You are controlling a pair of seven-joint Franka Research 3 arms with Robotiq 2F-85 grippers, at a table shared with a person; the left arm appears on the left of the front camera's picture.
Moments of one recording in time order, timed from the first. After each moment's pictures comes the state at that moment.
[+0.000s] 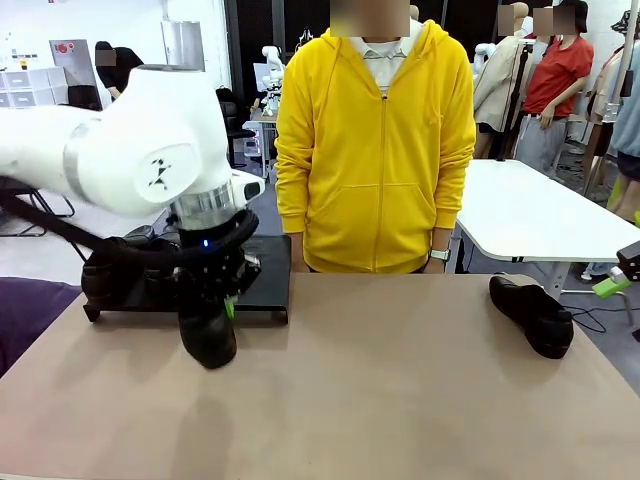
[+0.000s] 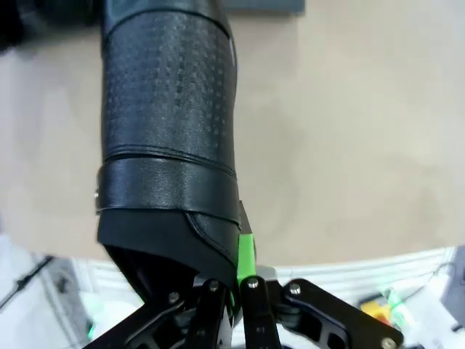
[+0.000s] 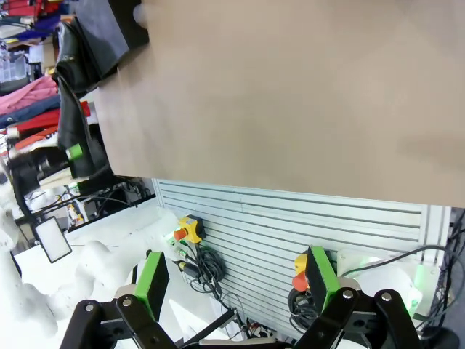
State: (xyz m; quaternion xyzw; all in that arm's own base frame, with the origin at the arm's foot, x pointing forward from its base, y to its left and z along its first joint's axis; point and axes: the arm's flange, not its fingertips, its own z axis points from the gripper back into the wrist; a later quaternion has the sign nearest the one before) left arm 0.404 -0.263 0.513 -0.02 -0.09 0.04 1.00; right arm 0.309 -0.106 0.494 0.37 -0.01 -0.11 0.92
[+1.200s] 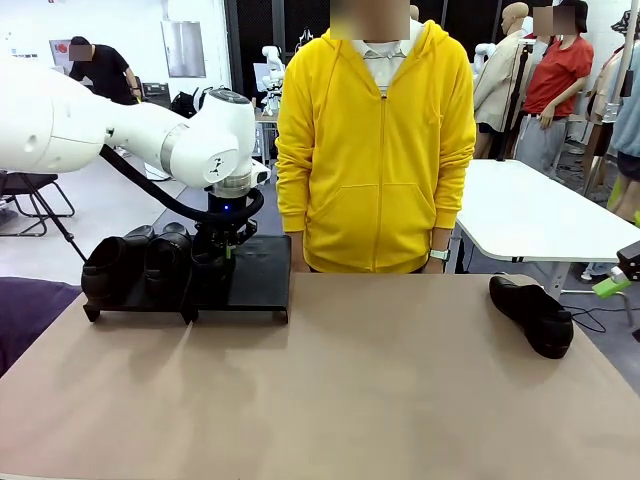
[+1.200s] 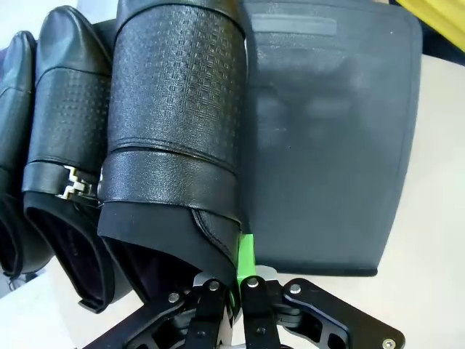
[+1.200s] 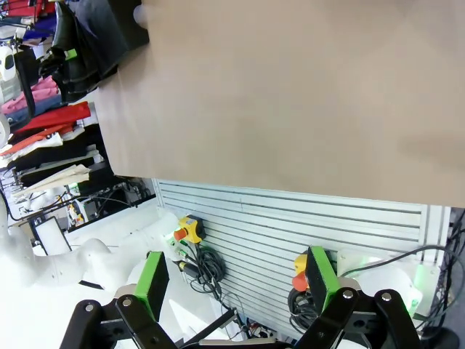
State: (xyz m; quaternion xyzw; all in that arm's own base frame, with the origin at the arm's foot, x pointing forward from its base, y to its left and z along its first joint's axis) left arm 0.629 -0.245 0.460 0.08 -0.13 0.05 0.99; right arm 0.309 -0.106 0.494 0.37 -0.01 -0.11 0.92
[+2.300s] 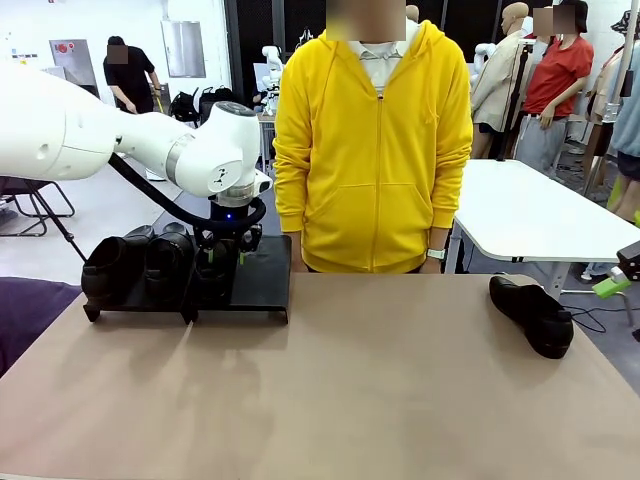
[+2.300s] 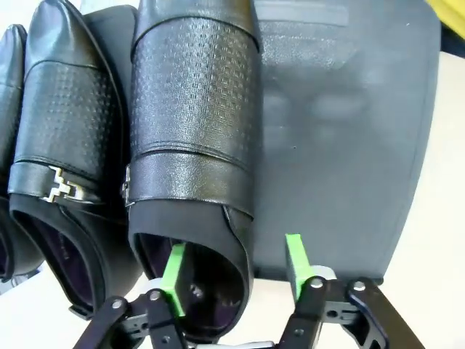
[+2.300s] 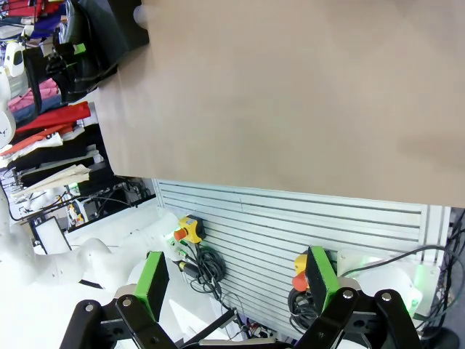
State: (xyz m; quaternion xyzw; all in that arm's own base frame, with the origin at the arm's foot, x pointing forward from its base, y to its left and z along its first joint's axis) left arm 0.631 -0.248 0.445 0.09 -0.13 0.05 0.99; right arm 0.309 -0.106 0.494 0.37 -0.01 -0.11 0.92
